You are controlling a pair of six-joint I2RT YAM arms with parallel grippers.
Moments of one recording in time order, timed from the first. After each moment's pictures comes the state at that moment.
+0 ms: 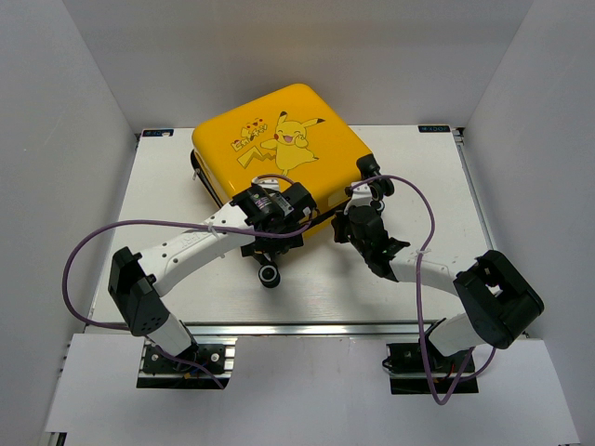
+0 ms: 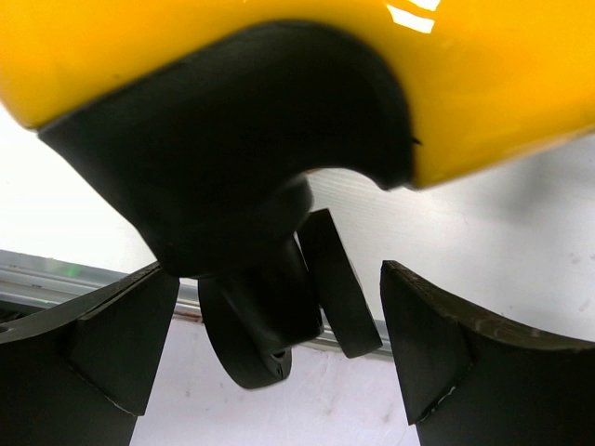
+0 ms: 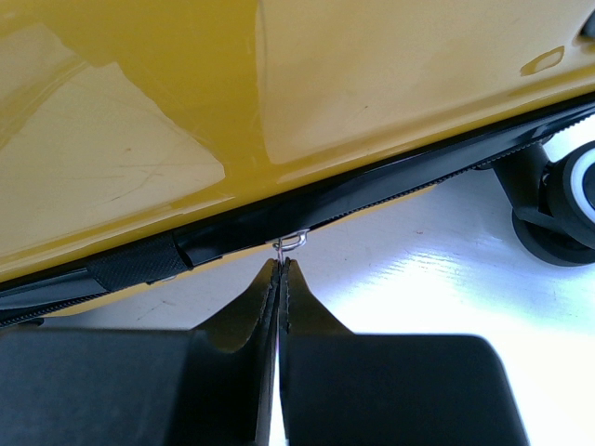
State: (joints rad) left arm -0.92 1.59 1.53 -1.26 -0.44 -1.05; right arm 0.71 1.45 0.63 0.41 0.25 0.32
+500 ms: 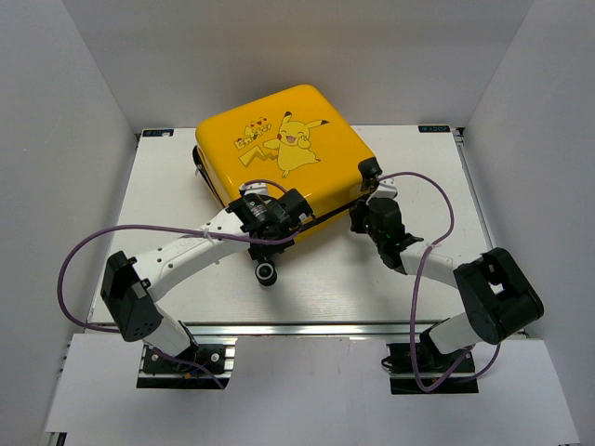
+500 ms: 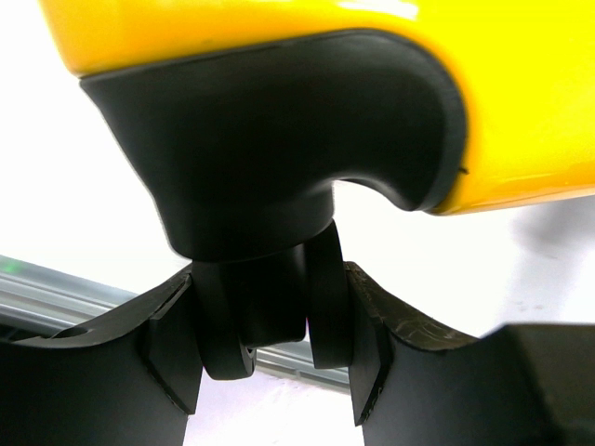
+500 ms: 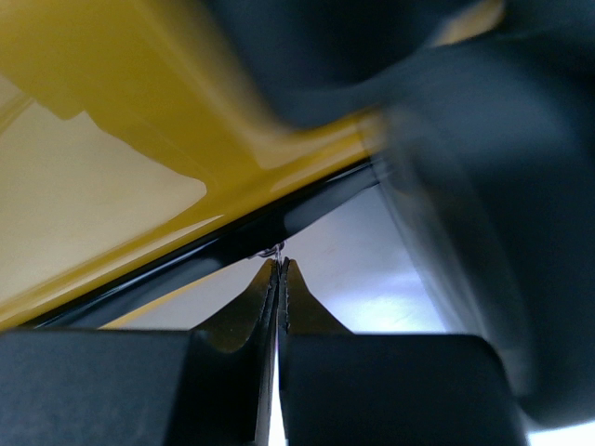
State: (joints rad) left arm -0.92 1.56 1.44 -1.21 -0.51 -1.22; right arm 0.55 1.46 0.60 0.44 0.24 0.39
